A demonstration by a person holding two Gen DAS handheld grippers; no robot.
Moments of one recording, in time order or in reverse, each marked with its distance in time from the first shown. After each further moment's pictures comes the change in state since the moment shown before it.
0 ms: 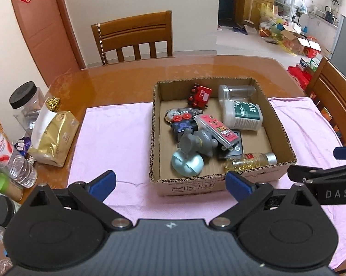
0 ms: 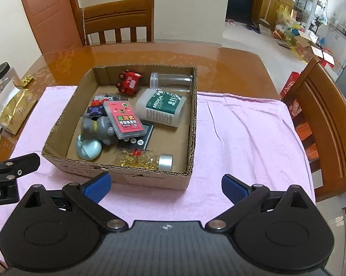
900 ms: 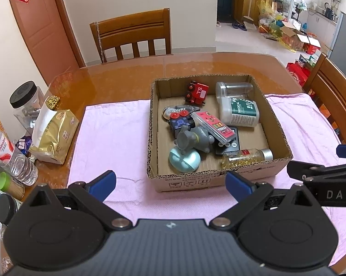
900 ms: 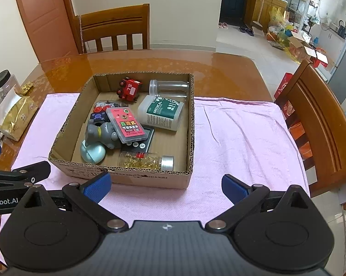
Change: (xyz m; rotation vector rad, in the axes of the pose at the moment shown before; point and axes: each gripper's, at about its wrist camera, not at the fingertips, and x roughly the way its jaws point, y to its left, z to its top) left arm -0.004 -0.007 -0.001 0.012 0.017 0.001; right arm -0.016 0.006 -0.001 0.030 -0.020 -0.021
